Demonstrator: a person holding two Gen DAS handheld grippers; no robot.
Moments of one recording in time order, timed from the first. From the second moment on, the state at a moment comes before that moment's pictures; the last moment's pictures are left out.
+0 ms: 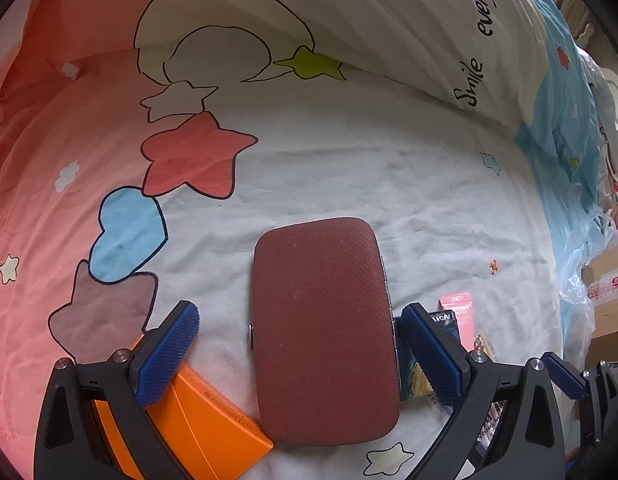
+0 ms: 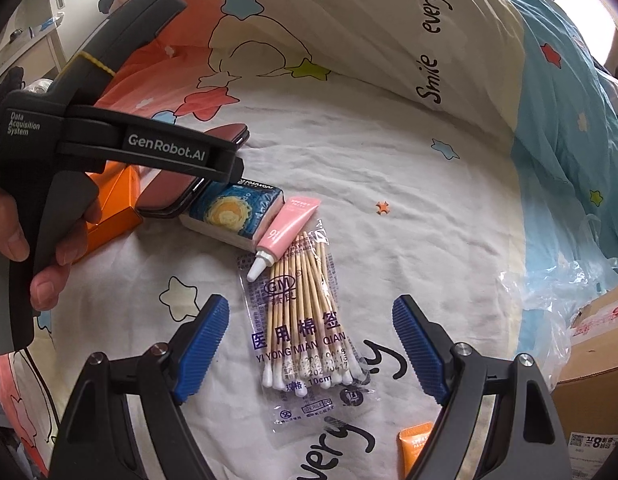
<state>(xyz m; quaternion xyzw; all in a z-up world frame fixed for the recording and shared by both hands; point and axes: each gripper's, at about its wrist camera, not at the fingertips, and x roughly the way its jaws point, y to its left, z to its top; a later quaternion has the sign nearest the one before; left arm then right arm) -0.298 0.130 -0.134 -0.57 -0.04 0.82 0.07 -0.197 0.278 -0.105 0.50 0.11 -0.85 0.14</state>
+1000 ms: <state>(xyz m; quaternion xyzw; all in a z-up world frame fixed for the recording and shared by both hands) -0.290 0.155 -0.135 -0.56 0.05 0.83 0.08 -0.204 0.276 -0.126 0.53 0.13 -0.83 0.13</state>
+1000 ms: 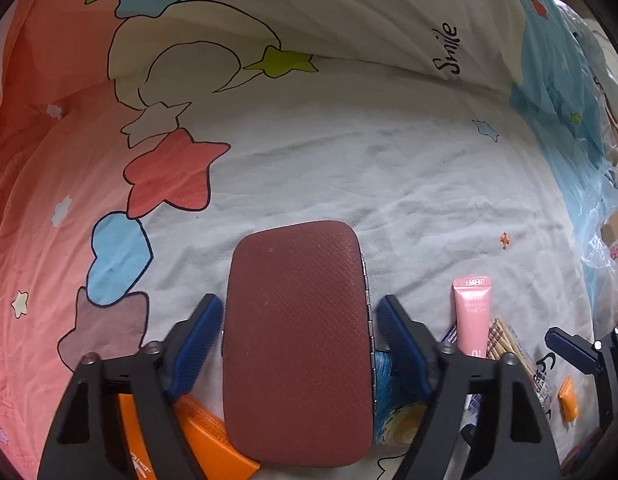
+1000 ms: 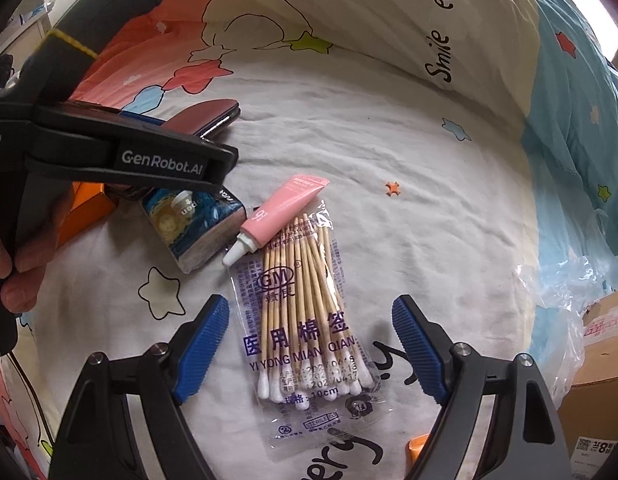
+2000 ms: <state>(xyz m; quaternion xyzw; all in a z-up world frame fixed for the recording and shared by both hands) -0.268 0.140 -0.123 -0.58 0.06 0.81 0.10 -0.180 0.277 -0.103 0.51 0.08 -0.84 0.16</state>
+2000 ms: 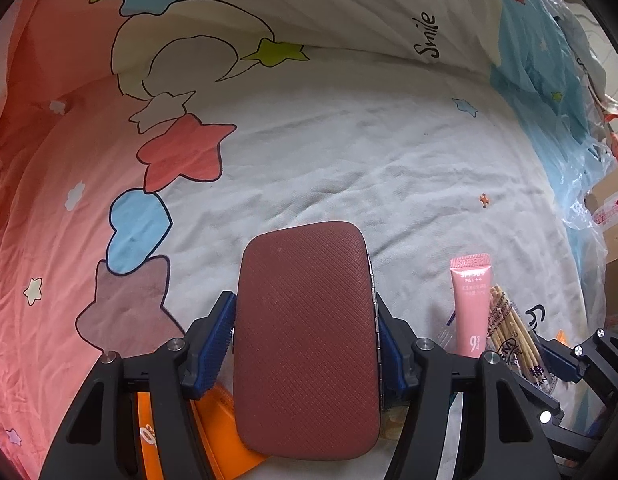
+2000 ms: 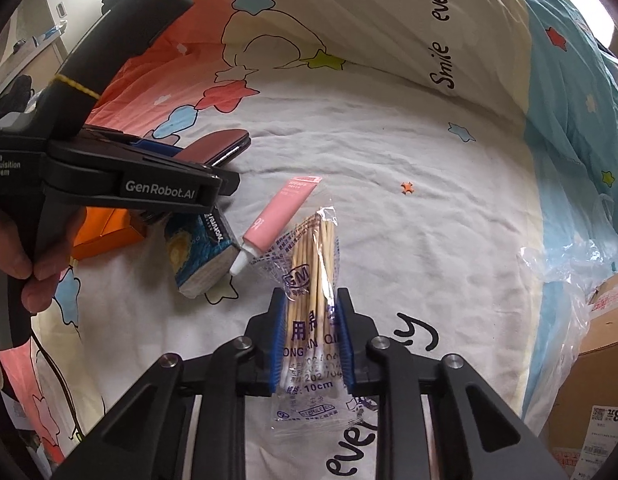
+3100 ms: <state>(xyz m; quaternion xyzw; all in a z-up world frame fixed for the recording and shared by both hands) -0.178 0.166 -0.027 -0.53 0.09 0.83 0.16 -0.078 0.308 0.001 0.46 0.07 -0.88 0.11</state>
